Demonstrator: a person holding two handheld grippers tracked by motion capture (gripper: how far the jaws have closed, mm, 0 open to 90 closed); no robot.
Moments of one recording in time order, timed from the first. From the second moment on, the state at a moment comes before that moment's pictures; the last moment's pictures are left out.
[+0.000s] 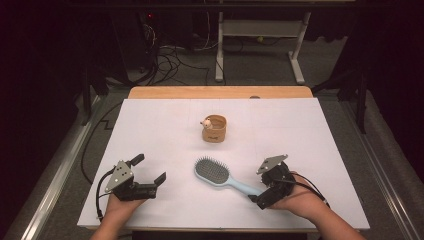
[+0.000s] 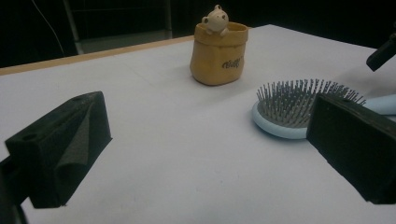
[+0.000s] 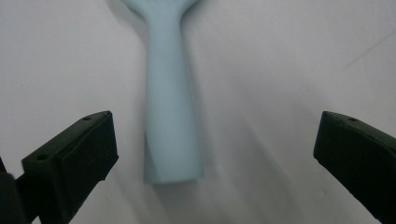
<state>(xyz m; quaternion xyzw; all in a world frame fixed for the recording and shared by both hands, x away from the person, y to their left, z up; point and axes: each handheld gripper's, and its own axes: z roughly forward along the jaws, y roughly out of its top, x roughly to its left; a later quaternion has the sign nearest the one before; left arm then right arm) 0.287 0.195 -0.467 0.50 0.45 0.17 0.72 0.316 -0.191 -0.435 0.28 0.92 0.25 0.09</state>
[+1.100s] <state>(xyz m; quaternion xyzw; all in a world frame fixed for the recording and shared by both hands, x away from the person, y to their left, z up) 0.287 0.195 -0.468 0.49 0.45 0.17 0.73 0.360 -0.098 -0.442 0.23 0.94 0.23 0.07</state>
